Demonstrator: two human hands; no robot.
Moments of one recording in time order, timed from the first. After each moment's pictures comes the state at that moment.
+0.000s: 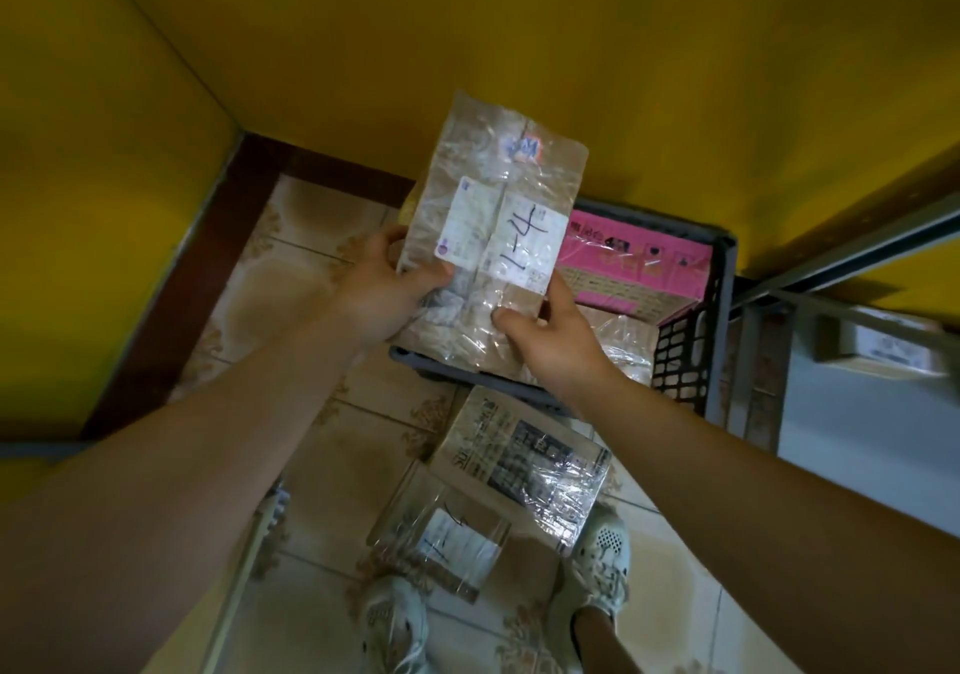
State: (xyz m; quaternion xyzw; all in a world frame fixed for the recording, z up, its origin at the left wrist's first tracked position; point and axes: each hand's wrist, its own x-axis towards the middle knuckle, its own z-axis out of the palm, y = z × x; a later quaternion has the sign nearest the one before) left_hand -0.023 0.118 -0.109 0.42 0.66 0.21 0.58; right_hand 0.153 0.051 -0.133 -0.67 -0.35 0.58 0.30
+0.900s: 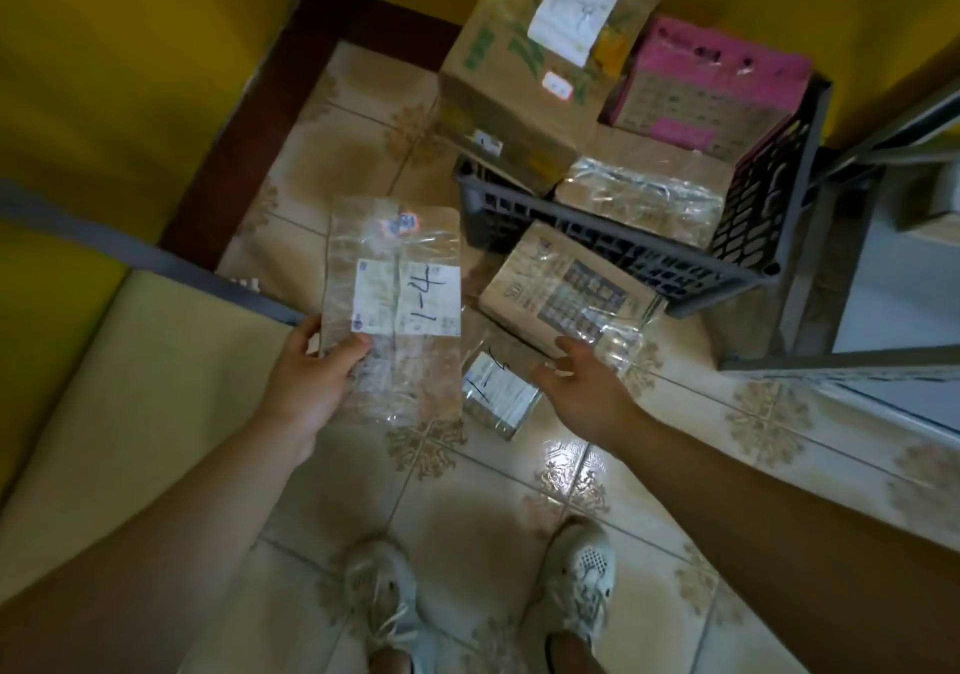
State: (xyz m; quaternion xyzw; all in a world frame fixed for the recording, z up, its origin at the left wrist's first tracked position) left_hand -0.169 -0.182 -0.180 0.26 0.77 0.27 0.51; right_hand 0.096 -0.197 -0.220 -0.70 -0.43 0.57 0.06
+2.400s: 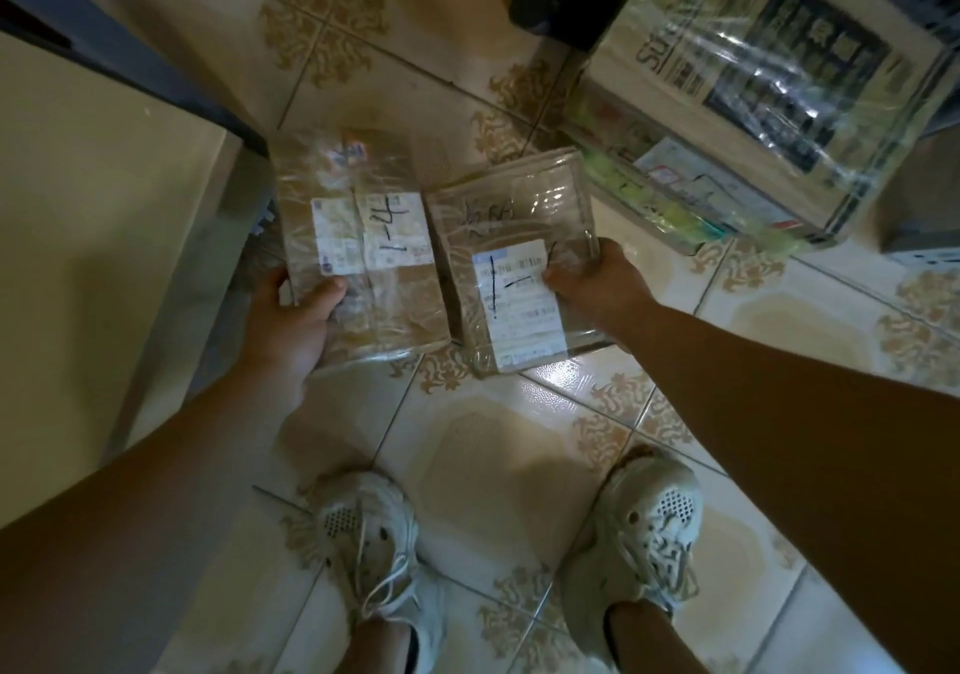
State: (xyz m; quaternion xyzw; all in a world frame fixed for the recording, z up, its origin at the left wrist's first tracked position) left_hand -0.252 -0.264 -0.457 0.20 0.81 0.26 0.49; right_hand 0.032 -0.226 -0.501 -0.75 -0.35 0.56 0.02
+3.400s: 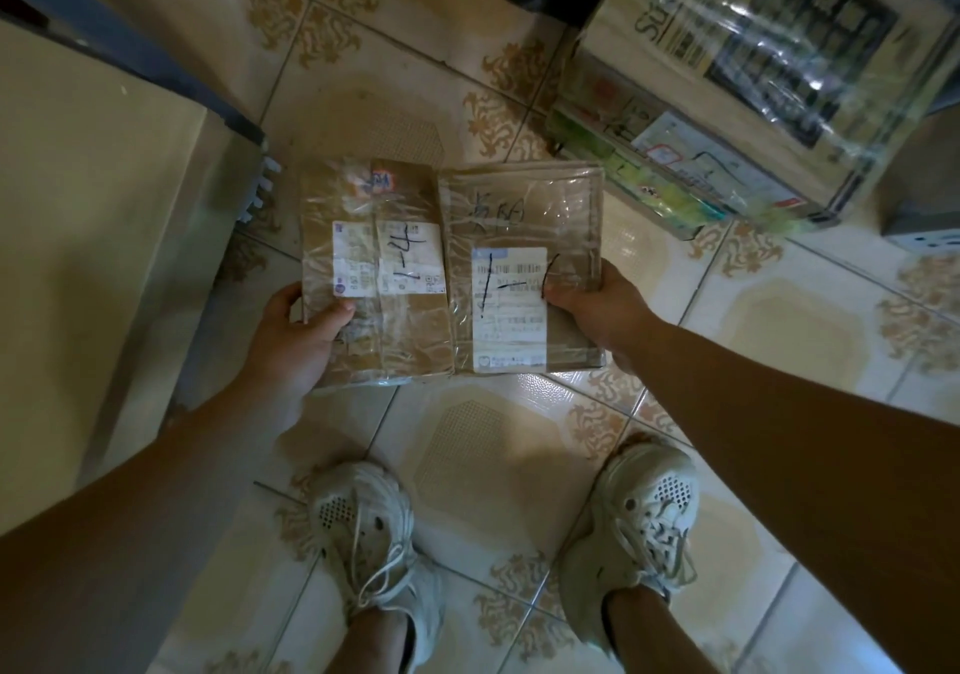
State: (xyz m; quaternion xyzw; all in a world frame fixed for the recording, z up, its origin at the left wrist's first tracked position) left_hand -0.264 -0.293 -0.479 0.19 0.79 0.20 0.55; right_hand 0.042 -0.260 -0.512 -0.73 -0.23 0.63 0.11
